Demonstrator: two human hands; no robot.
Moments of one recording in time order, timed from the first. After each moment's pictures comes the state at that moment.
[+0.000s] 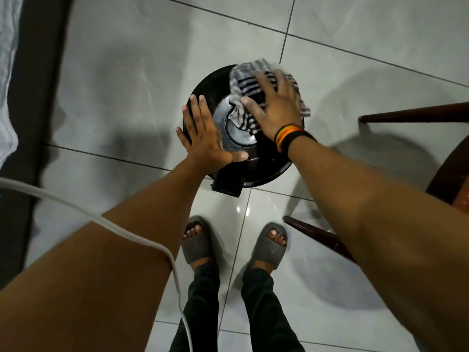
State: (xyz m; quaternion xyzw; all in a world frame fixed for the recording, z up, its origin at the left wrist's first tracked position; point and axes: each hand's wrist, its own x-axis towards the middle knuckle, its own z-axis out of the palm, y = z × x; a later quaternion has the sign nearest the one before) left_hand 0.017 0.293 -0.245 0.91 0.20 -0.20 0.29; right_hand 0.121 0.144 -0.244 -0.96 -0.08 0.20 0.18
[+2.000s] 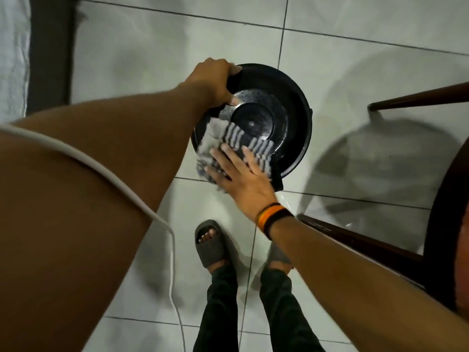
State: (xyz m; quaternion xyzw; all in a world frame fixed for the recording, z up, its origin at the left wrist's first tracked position) left_hand 0.155 0.320 -0.195 0.93 0.02 -0.30 0.21; right_hand -0.025 0.167 -0.245 -0.89 -0.41 0.18 -0.02
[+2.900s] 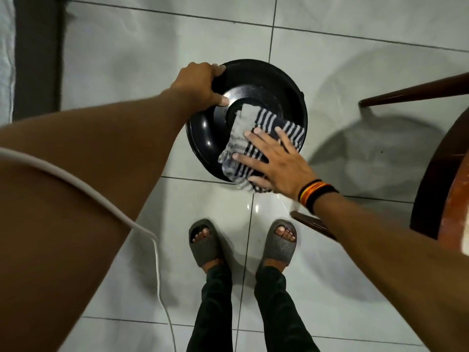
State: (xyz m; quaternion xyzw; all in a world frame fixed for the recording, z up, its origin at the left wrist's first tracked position) left_hand 0.147 0.315 -0.199 0.93 0.04 -0.30 0.20; right_hand 0.026 0.061 -0.262 -0.89 -0.44 0.10 0.00
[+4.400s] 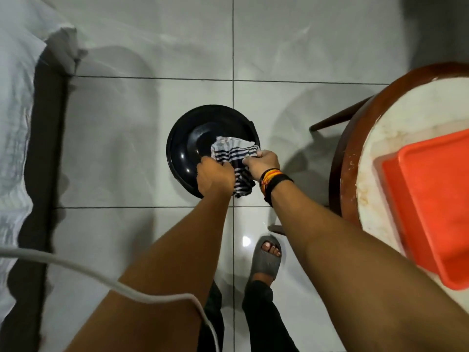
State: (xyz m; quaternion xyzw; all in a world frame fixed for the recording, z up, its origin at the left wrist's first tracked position) left_hand 0.016 0.172 -0.153 0.81 0.39 -0.19 0.40; right_hand 0.041 0.066 -0.163 -0.75 0.37 0.24 0.49
